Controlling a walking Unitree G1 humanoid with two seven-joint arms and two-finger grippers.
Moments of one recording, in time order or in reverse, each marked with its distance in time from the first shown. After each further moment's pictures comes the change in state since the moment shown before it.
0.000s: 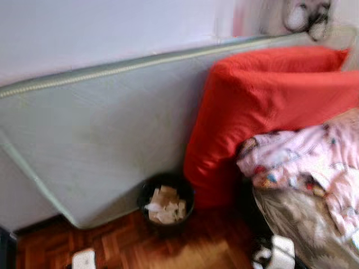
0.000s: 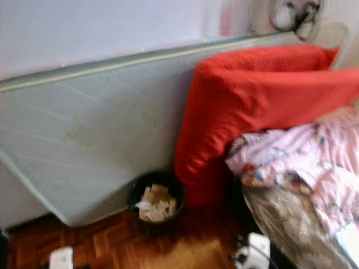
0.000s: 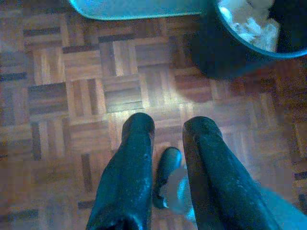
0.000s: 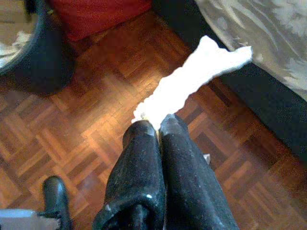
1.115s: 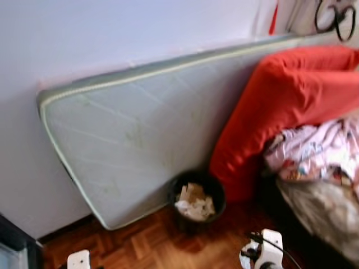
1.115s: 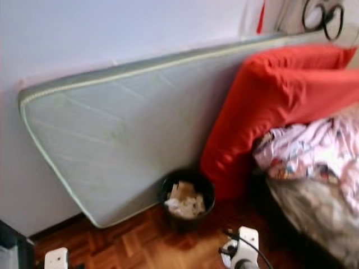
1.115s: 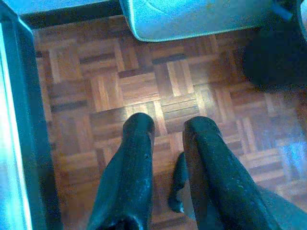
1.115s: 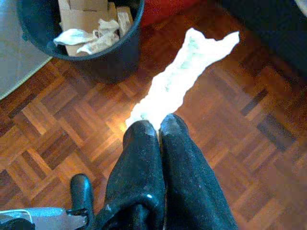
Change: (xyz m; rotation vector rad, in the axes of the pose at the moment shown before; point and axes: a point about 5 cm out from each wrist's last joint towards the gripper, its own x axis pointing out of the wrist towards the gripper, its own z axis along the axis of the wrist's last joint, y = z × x) left arm 0.000 -0.001 0.002 -0.001 -0.015 0.002; right arm 0.002 0.007 0.007 -0.008 -0.020 0.027
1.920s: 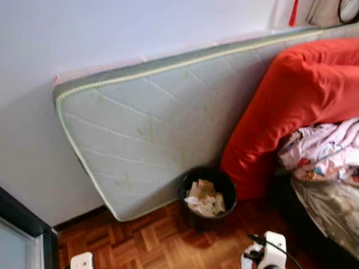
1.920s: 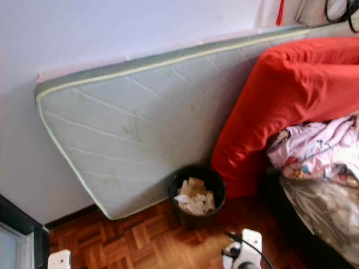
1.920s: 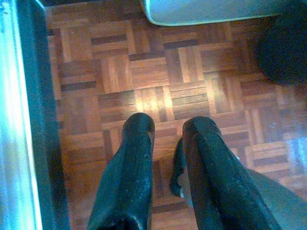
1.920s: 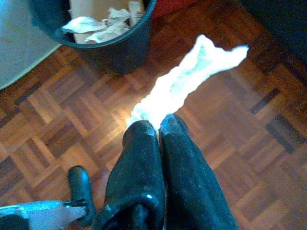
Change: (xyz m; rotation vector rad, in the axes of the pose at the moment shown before) left arm -0.001 -0.002 -0.005 -0.005 0.024 -0.008; right arm -0.002 -0.005 -0.003 0.010 -0.004 -0.004
